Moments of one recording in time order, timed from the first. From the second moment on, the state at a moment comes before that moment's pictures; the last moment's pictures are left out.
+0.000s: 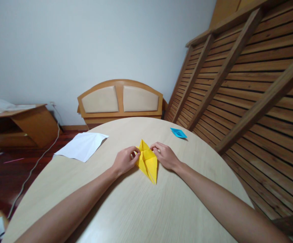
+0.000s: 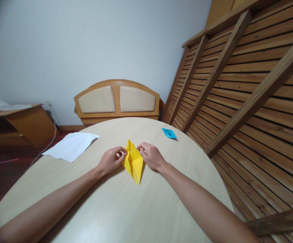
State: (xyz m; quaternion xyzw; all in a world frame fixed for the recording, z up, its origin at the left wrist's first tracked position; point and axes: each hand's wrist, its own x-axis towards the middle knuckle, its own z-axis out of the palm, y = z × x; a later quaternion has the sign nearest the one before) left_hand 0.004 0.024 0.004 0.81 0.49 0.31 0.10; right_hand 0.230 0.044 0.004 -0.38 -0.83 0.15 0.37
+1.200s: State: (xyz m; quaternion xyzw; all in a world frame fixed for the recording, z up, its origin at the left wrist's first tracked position) left_hand 0.001 0.025 0.002 0.82 0.49 0.27 0.11; right_hand 0.224 0.043 -0.006 -0.28 -0.86 0.25 0.34
